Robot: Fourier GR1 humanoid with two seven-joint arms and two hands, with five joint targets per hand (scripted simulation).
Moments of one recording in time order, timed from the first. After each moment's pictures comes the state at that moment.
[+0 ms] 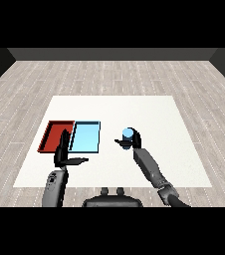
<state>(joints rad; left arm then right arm) 0.03 0.04 0.03 -1.58 0.00 0.00 -0.39 -0.54 -0.01 0.20 -0.73 -0.33 -0.35 -0.47</state>
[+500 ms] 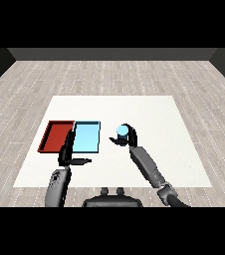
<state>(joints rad) 0.01 0.03 -0.01 -1.54 0.00 -0.03 -0.39 -0.55 0.00 0.28 -0.89 -0.28 -0.41 -0.43</state>
